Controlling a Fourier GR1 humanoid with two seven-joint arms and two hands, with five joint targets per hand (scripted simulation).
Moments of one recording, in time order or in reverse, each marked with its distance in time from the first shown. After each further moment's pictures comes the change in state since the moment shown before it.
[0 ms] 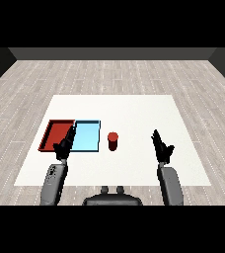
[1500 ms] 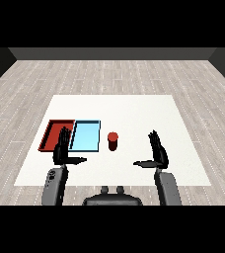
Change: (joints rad) left arm 0.067 -0.066 0.062 -0.020 0.077 -0.099 -0.480; right arm 0.091 0.052 0.062 -0.115 -0.021 0.098 -0.322
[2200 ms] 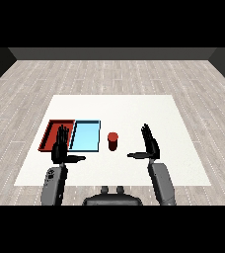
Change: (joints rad) left arm -0.017 0.001 0.022 -0.006 0.024 0.003 0.013; right arm -0.171 0.012 0.031 0.146 -0.011 -0.071 0.064
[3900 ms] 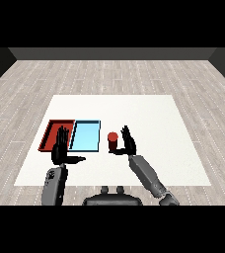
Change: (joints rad) left arm 0.011 -0.007 0.000 0.003 0.009 -0.005 -0.014; right arm -0.290 0.005 0.343 0.527 -0.470 -0.246 -0.270
